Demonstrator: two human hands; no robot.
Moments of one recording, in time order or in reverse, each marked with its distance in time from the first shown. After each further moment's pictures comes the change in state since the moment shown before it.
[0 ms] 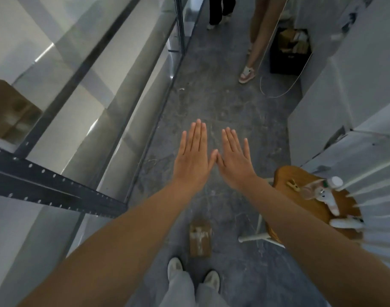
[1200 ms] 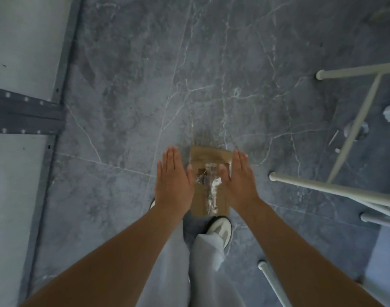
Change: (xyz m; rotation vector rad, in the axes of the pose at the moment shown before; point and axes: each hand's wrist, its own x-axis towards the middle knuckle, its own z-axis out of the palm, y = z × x) left_hand -0.241 -0.107 0.532 -0.353 -0.763 -0.559; right_hand -0.046 0.104 0.579 0.283 -0.564 0.490
